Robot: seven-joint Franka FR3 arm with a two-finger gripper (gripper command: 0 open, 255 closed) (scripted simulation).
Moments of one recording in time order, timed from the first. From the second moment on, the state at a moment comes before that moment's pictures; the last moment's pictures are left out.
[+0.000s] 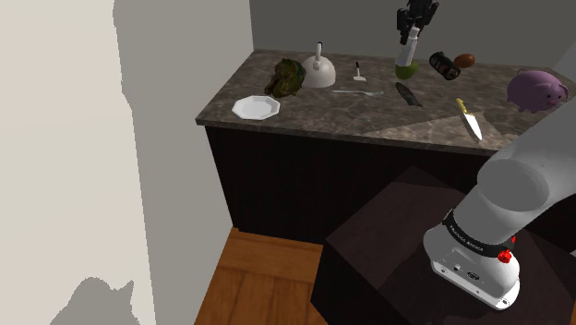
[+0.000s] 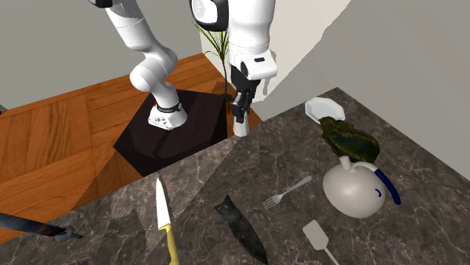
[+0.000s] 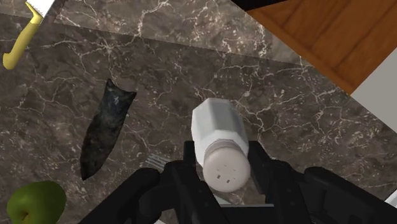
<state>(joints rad) -0.21 -0.20 -0.28 -1.93 -0.15 1.78 -0.20</state>
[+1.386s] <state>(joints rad) -0.42 -0.03 -0.60 -1.77 -0.08 1.82 -0.75</state>
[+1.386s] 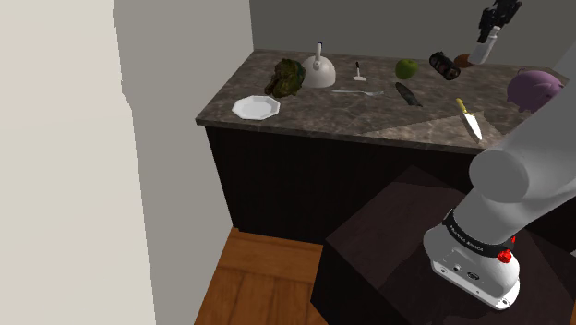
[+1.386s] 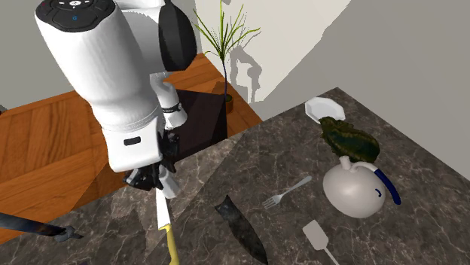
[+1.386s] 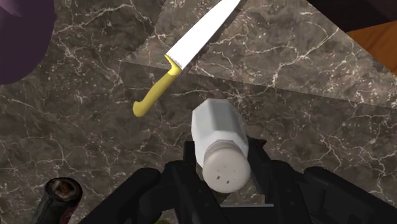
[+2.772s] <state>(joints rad) -0.89 0.54 -0.70 -1.13 0.32 1.66 -1.26</state>
